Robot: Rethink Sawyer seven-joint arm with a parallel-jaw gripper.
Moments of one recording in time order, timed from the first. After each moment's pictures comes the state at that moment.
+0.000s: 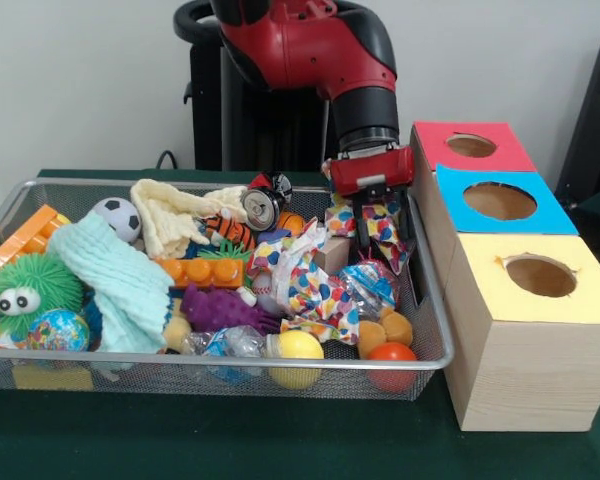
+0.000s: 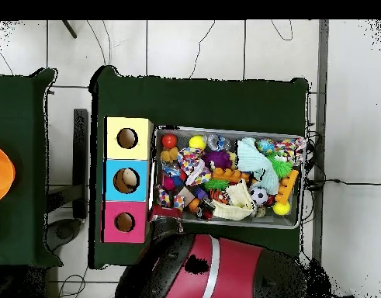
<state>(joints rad) -0.29 -0.22 0.08 2.18 -0.23 -1.21 1.96</state>
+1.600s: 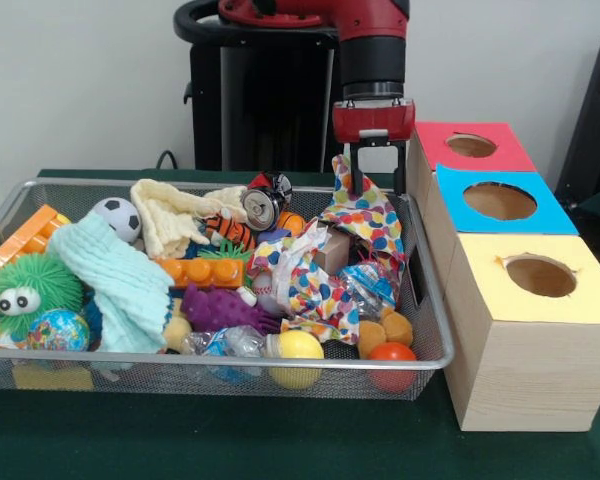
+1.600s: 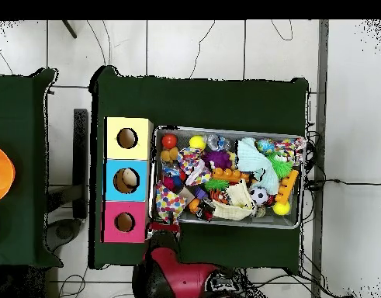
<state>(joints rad) -0.14 -0.53 -0.05 2.28 -0.23 -0.69 1.96</state>
